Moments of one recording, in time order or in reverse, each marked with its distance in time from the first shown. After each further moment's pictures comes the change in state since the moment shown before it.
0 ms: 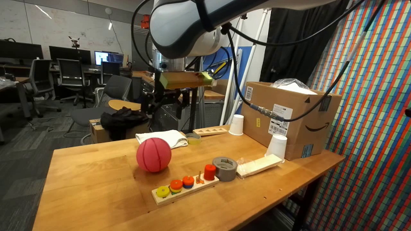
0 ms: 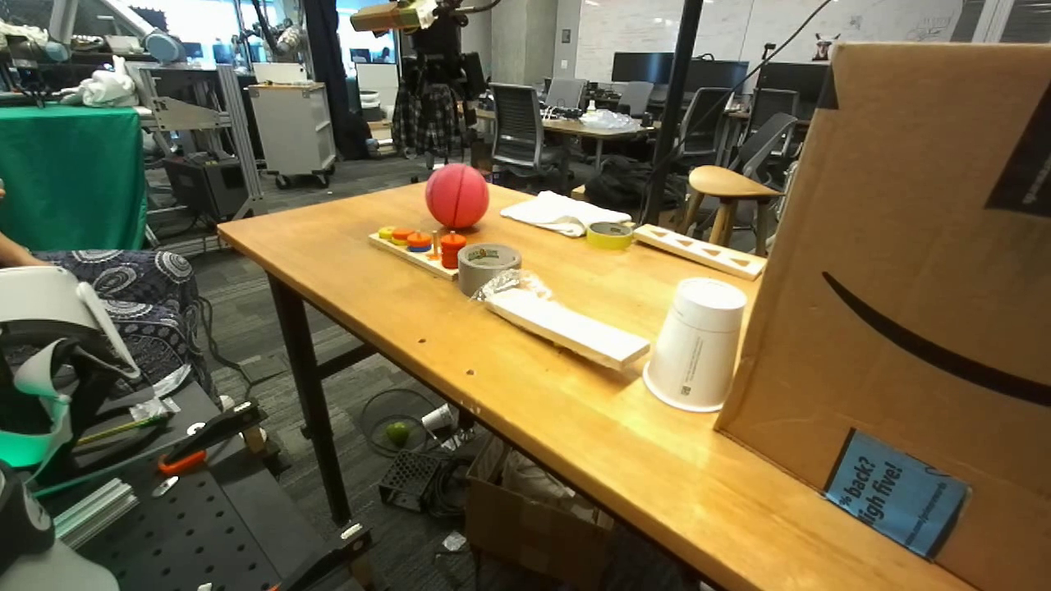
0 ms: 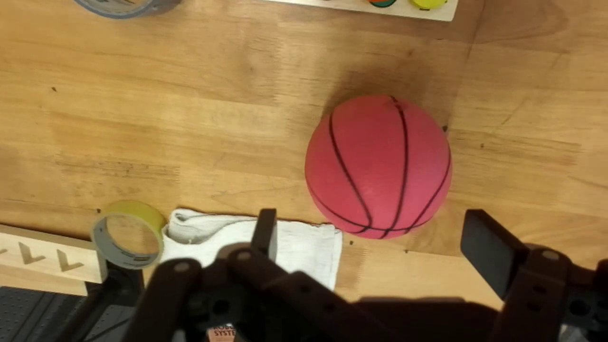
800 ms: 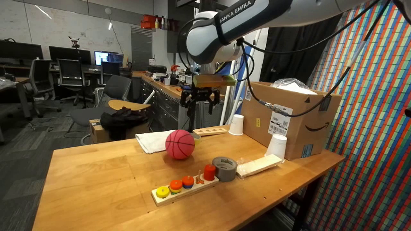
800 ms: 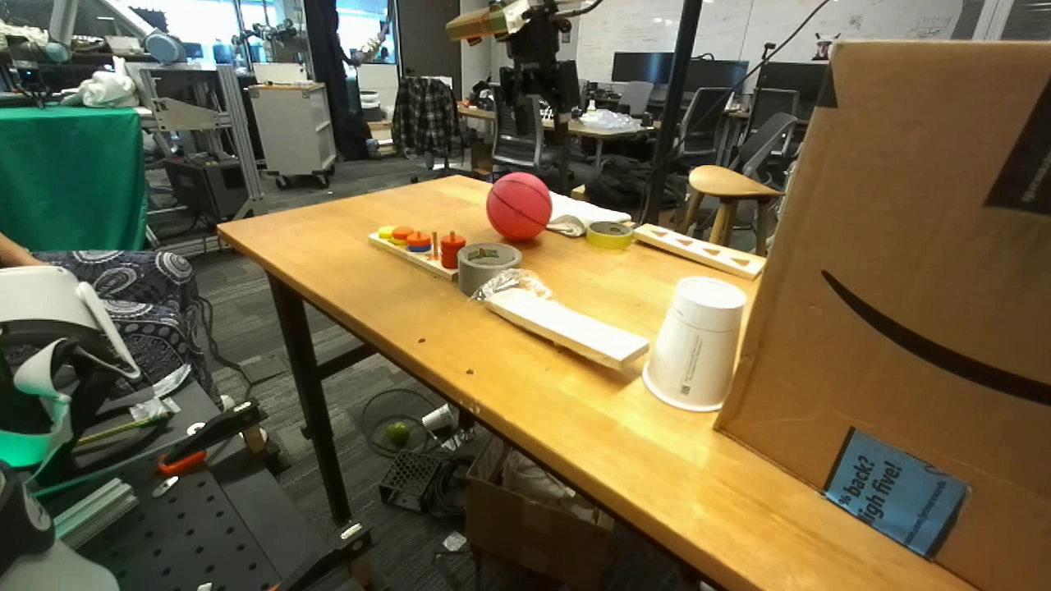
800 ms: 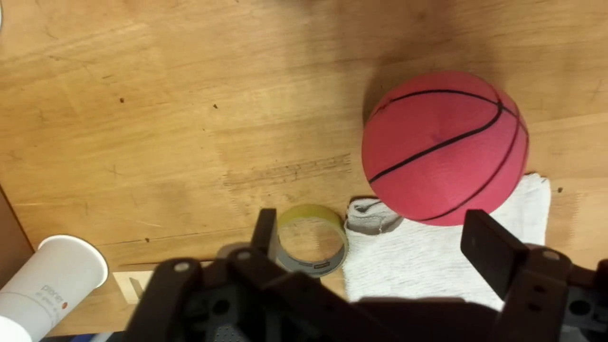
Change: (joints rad) arm -0.090 0.054 -0.166 0.074 0.030 -0.043 0.034
